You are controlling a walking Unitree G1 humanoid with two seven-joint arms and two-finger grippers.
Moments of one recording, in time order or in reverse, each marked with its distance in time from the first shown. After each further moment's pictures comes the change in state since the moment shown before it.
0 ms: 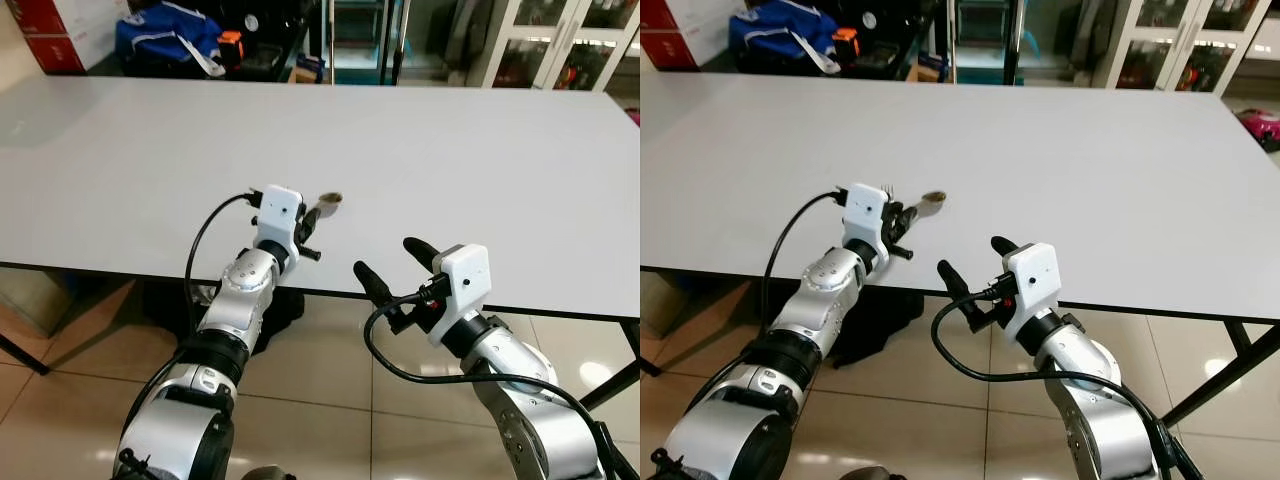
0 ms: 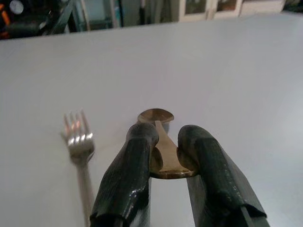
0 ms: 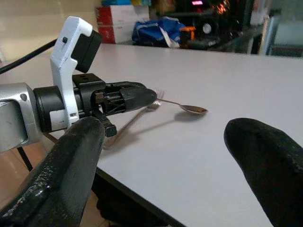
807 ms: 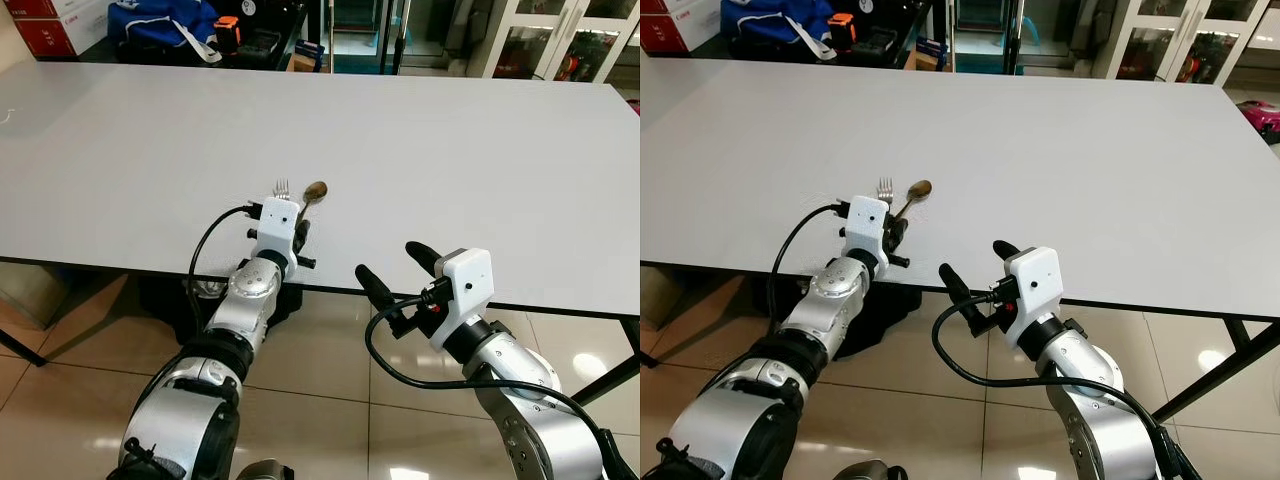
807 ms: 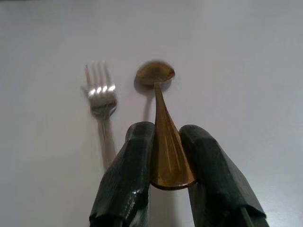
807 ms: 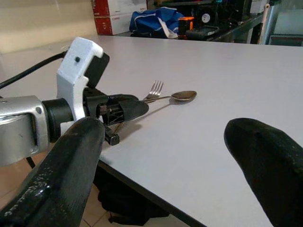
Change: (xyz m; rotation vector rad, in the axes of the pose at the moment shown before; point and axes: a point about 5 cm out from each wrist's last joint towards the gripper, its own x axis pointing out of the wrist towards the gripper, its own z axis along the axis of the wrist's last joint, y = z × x) left arm 0.001 0.003 -0.020 0.015 0.113 0.138; right arm -0.004 0.002 0.001 0.003 0.007 -0.004
